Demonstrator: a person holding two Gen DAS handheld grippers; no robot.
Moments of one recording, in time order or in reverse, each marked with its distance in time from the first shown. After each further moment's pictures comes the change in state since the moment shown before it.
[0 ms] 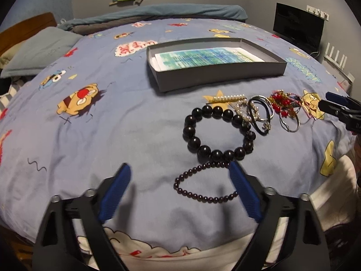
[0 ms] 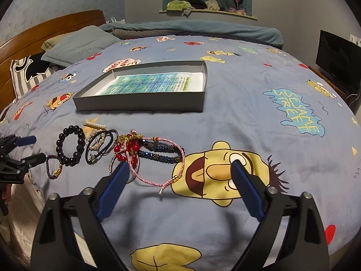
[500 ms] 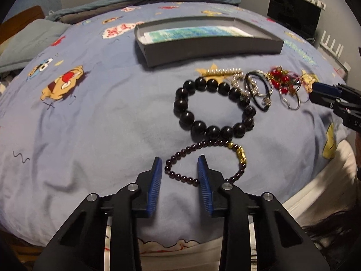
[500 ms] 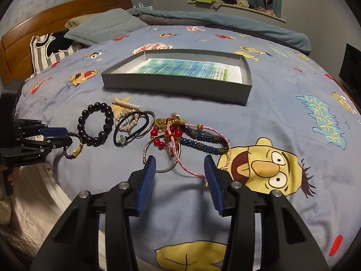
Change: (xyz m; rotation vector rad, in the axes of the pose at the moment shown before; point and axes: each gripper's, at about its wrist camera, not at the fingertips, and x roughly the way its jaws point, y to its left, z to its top) left arm 0.021 -0.004 -0.011 0.036 0.099 -0.046; right arm 0.013 0.041 -0.007 -0.135 0.069 0.102
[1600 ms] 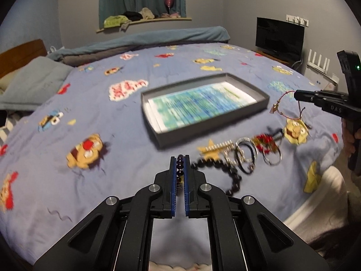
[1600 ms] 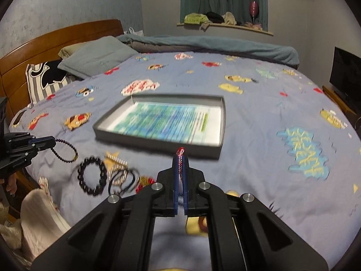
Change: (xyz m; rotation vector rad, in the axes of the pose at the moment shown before) left arm -0.078 0.009 0.059 0.066 -0.273 0.006; right arm -0.042 -0.037 0.068 0.058 -0.149 -0.023
